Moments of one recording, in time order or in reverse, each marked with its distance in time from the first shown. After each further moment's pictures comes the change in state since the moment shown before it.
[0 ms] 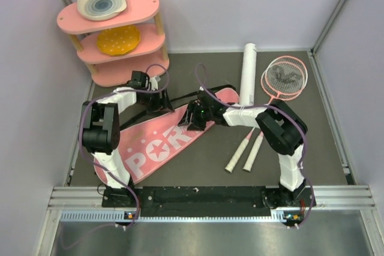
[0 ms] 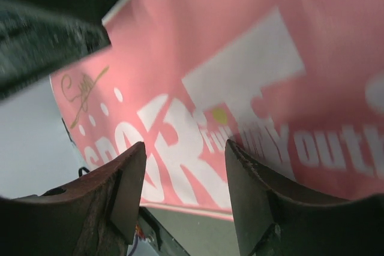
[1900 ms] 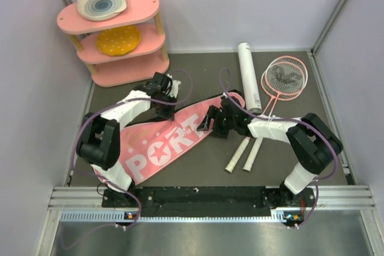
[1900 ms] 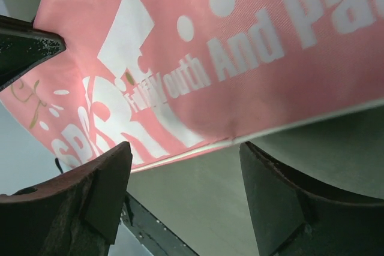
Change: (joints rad) left arm -0.275 -0.136 -0.002 -0.176 -0.298 0.223; right arm -0.087 -0.324 -0.374 0.030 0.056 -0.043
